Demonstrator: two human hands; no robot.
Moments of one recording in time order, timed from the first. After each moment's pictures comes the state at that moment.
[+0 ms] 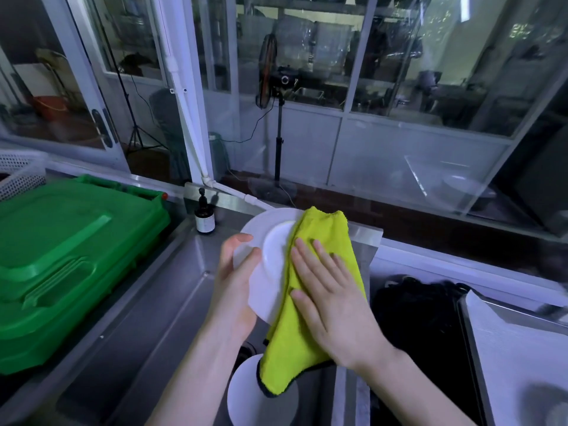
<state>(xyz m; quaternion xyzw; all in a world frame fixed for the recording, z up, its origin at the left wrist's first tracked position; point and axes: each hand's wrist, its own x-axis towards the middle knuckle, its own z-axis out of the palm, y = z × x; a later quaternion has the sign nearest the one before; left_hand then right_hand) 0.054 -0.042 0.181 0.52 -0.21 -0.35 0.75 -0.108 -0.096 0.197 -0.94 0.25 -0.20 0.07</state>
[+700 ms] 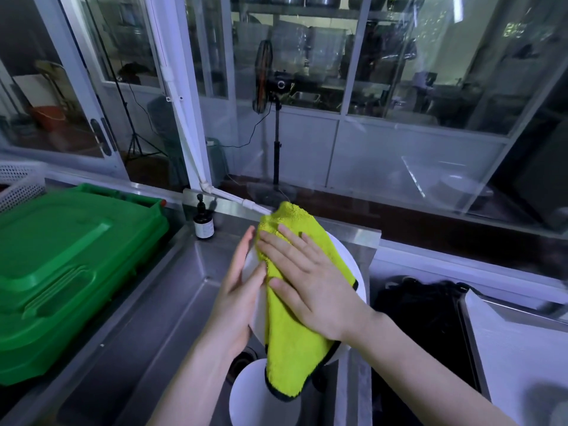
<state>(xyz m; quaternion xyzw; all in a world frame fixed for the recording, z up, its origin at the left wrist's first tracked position) 0.044 -0.027 0.190 0.46 -0.33 -0.39 0.73 -0.080 -0.122 0.212 -0.96 0.13 -0.22 0.05</state>
